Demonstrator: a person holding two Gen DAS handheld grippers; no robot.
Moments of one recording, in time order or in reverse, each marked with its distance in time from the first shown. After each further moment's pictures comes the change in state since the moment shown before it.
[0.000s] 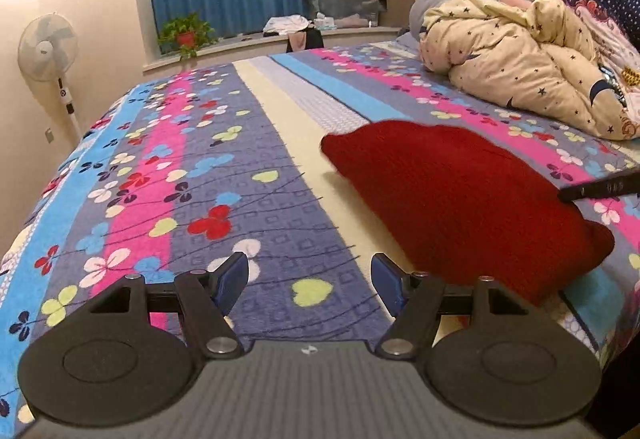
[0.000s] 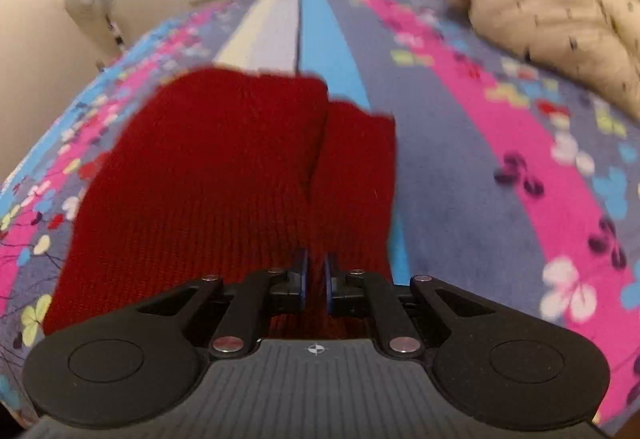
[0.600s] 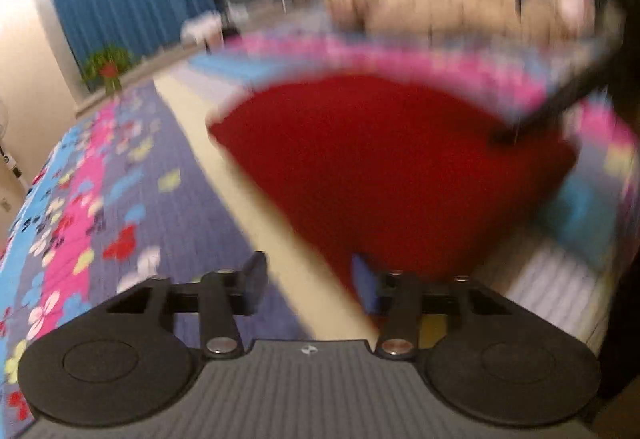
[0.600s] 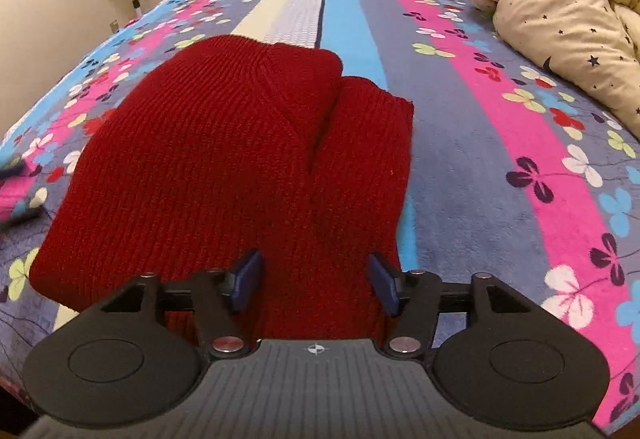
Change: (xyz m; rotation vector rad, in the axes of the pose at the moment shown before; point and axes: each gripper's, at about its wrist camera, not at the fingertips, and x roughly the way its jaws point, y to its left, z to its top) left arm 0.051 -0.097 -0.036 0.318 0.094 -0.082; right arm 0.020 0.005 -0.013 -0.067 0.128 -0.012
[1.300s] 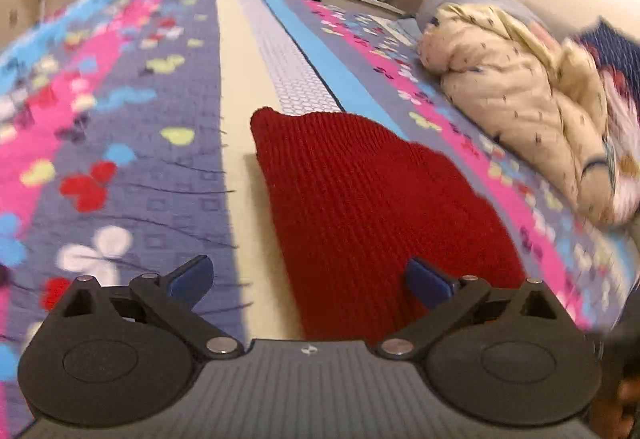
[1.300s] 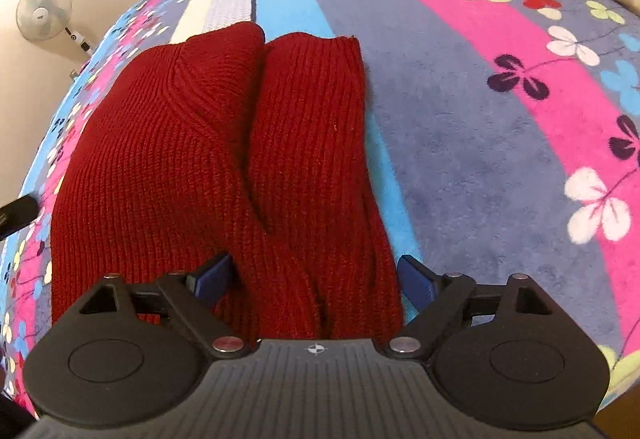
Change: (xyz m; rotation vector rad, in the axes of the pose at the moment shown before) left arm 0.069 0.110 0.074 -0.657 0.038 -0.172; right arm 0.027 -0.032 0.003 0.315 0.135 0.053
